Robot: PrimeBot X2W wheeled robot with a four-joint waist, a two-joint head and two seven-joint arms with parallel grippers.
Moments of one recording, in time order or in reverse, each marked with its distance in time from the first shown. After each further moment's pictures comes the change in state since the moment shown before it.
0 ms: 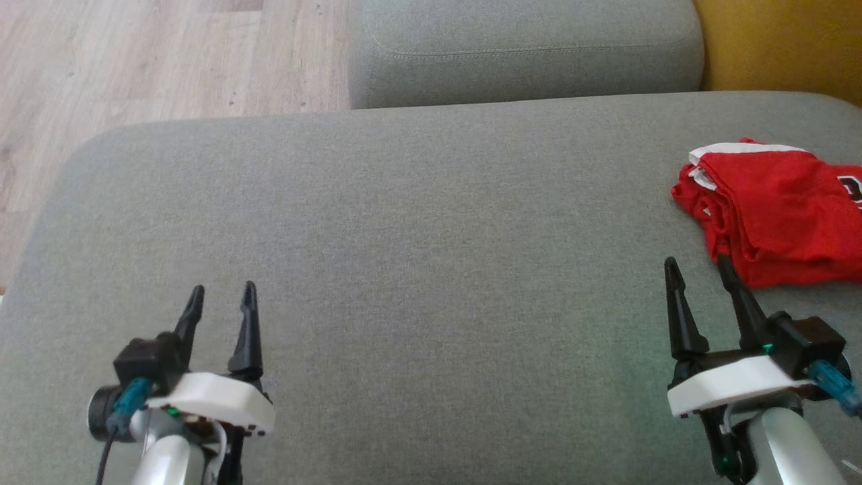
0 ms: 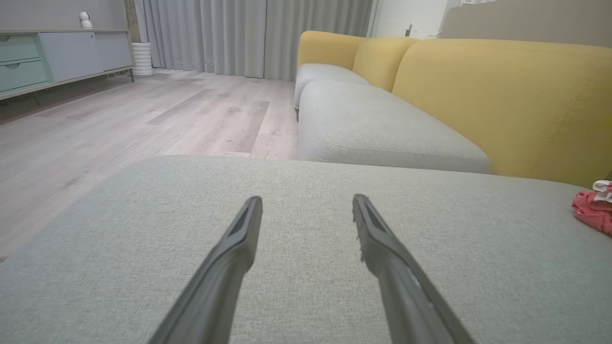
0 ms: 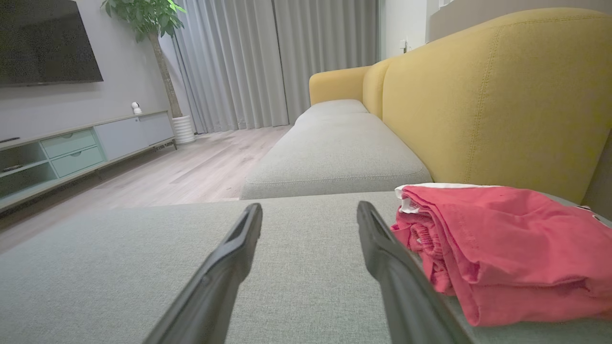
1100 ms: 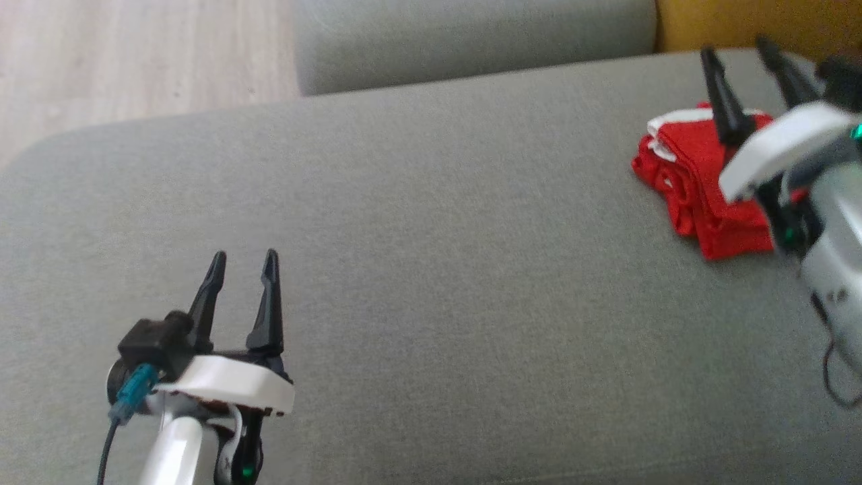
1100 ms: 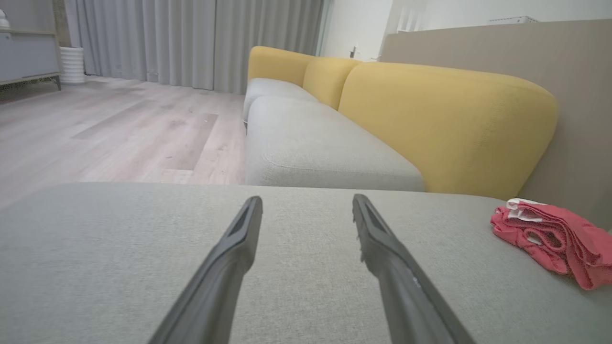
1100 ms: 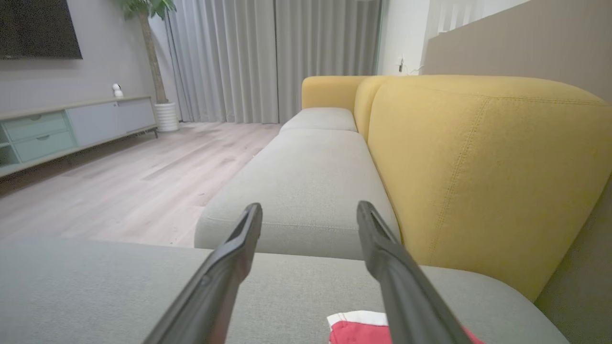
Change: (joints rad) left arm -0.021 -0.023 -0.034 -0.106 -0.041 -0.028 0.000; right arm -0.828 -0.301 0.645 0.591 0.521 0.000 0.028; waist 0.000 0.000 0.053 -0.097
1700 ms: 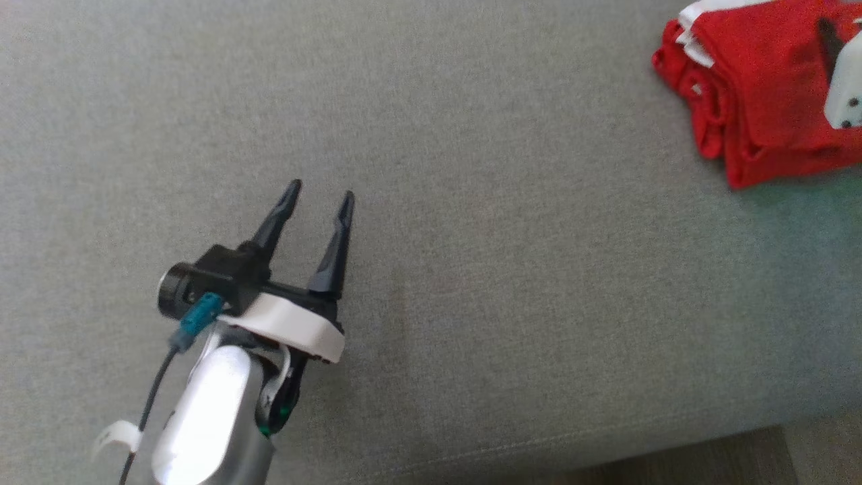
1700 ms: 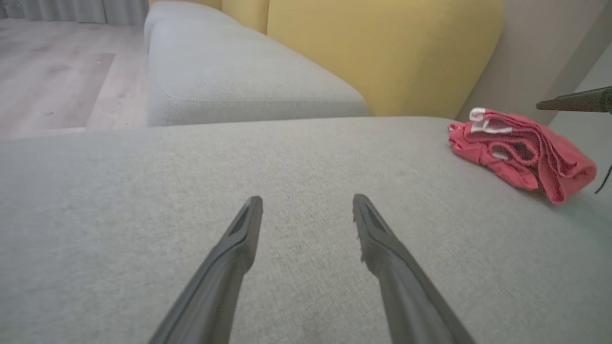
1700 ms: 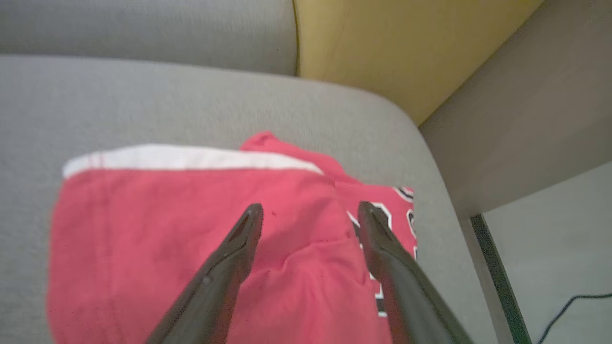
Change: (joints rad) left arm -0.197 0.004 -0.160 0.067 0.073 -0.056 0.000; right arm -0.306 -0.038 0.105 0.390 -0.076 0.000 0.374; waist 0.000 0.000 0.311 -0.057
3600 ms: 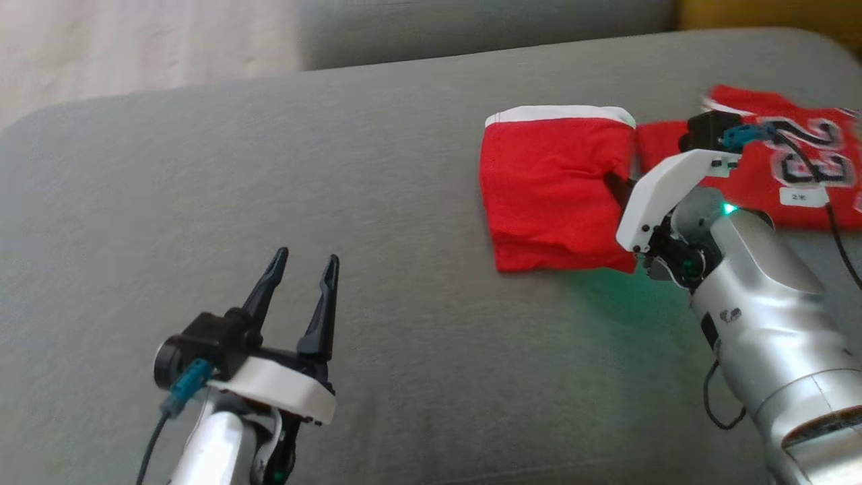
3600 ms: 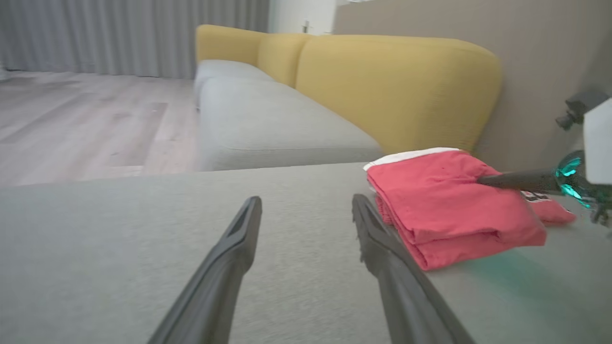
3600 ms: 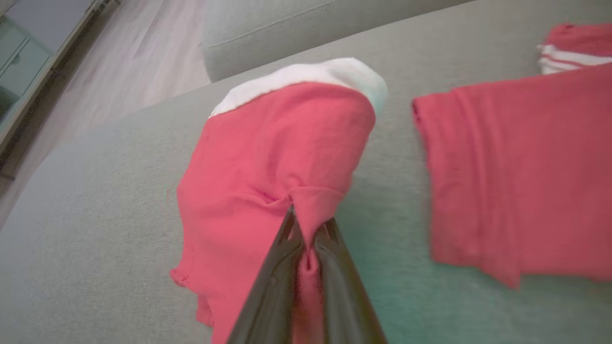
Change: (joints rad) left arm 0.183 -0.022 0.078 -0.061 0.005 -0.021 0.000; right arm 0.389 0.339 -0.451 -0.220 -0.032 0.000 0.166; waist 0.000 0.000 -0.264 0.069
